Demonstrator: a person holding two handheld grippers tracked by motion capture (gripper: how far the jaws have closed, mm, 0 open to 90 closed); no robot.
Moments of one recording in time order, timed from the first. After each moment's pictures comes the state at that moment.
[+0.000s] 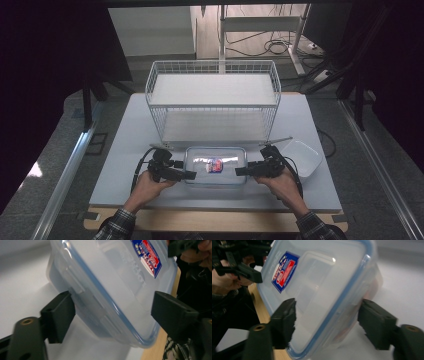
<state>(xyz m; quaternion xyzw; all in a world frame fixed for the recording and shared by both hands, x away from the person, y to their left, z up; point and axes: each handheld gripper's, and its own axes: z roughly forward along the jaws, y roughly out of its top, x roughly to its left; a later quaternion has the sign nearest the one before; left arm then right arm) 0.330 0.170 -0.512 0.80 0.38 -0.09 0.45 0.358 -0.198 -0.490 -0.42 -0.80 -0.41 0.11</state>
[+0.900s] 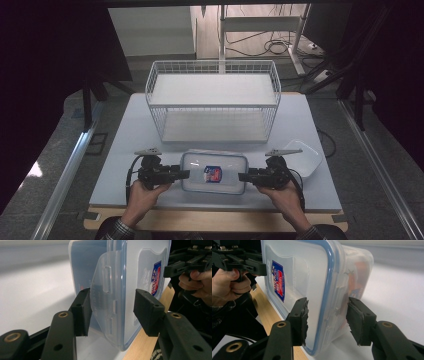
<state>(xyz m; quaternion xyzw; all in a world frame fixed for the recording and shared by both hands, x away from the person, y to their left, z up) 0.297 0.185 -0.497 0.74 0.43 -0.06 0.51 0.316 -0.203 -0.480 -0.42 -0.78 -0.46 0.05</state>
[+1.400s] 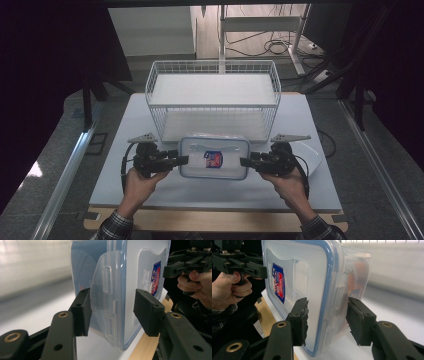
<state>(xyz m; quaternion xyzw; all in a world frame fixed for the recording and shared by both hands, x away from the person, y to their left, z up) 0.305 0.184 -0.439 0.74 0.41 0.00 0.53 0.328 -0.204 -0.430 -0.38 -0.78 -0.51 0.01</state>
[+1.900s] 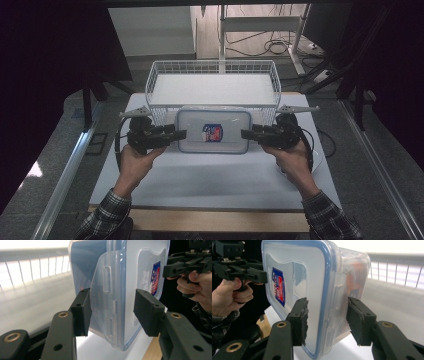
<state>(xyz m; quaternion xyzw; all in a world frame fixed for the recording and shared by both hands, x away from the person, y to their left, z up) 0.326 0.188 -0.377 0.73 0.40 0.04 0.55 0.361 -0.199 -0.364 -0.36 -0.76 -0.54 -0.02</state>
